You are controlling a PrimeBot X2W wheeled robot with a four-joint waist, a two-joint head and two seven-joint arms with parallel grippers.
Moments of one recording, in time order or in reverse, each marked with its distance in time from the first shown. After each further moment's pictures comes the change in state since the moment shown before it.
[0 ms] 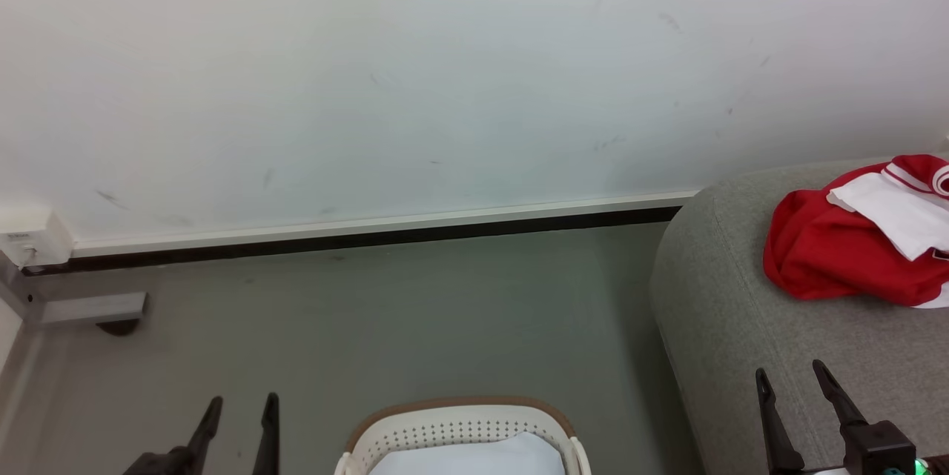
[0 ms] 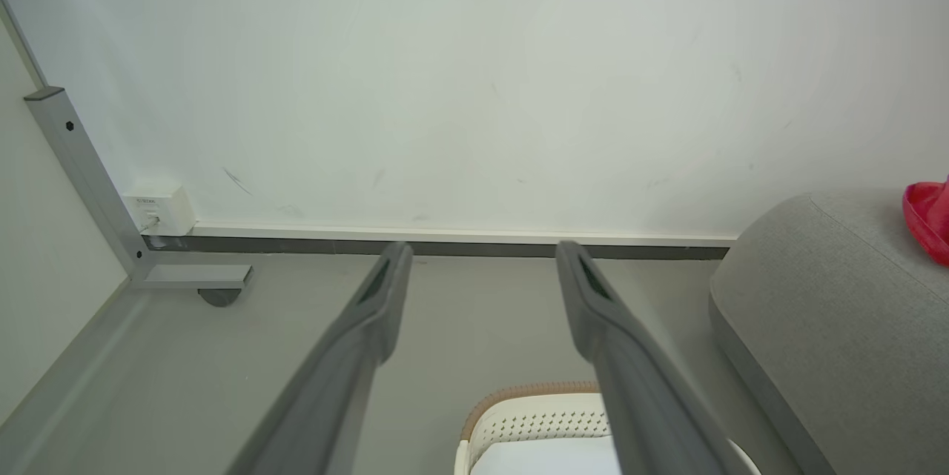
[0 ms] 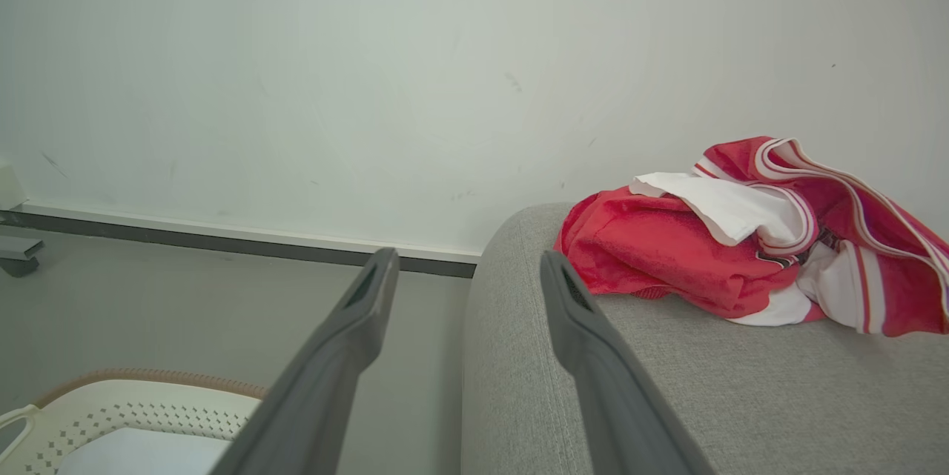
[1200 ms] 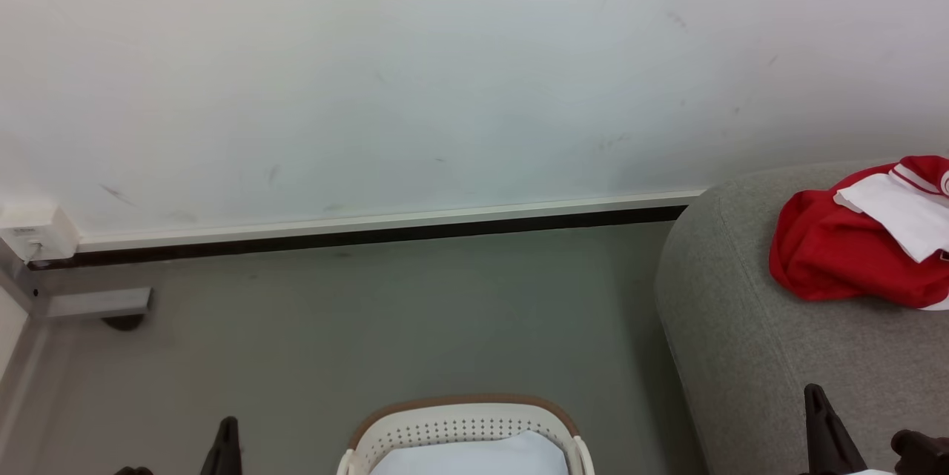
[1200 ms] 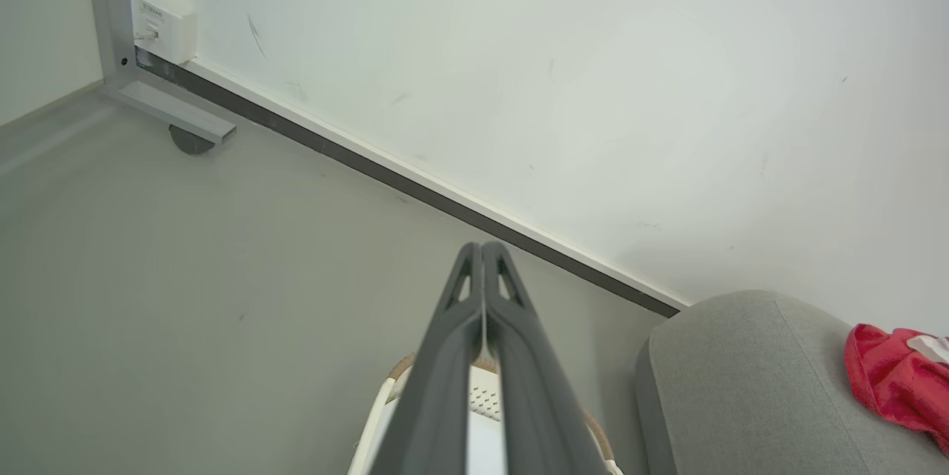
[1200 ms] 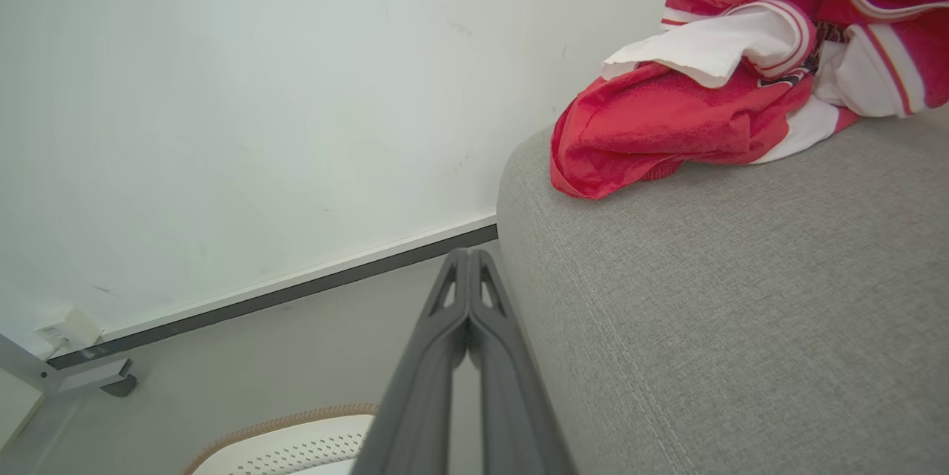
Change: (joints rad) left arm 0.002 -0.033 0.038 0.035 -0.383 -0.016 0.100; right arm 0.026 0.014 -0.015 0.007 0.403 0.000 0.098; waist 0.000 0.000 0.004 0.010
